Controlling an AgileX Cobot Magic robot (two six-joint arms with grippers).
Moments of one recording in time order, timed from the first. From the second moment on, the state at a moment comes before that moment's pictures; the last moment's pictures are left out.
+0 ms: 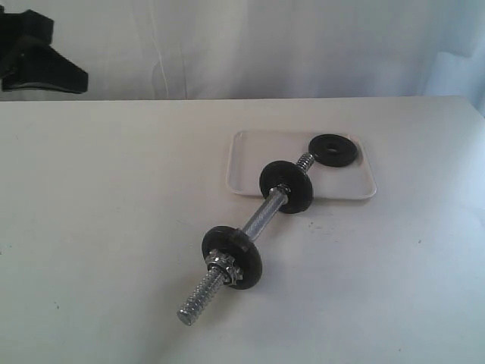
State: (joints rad) left arm -0.10 1.36 -1.22 -0.85 0.96 0.58; right arm 0.01 0.68 -0.78 0.10 0.64 0.03
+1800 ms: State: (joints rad) left arm -0.57 2.24 -1.65 -0.94 0.76 0.61; right arm 0.01 1.20 -0.88 0.05 0.56 -0.04
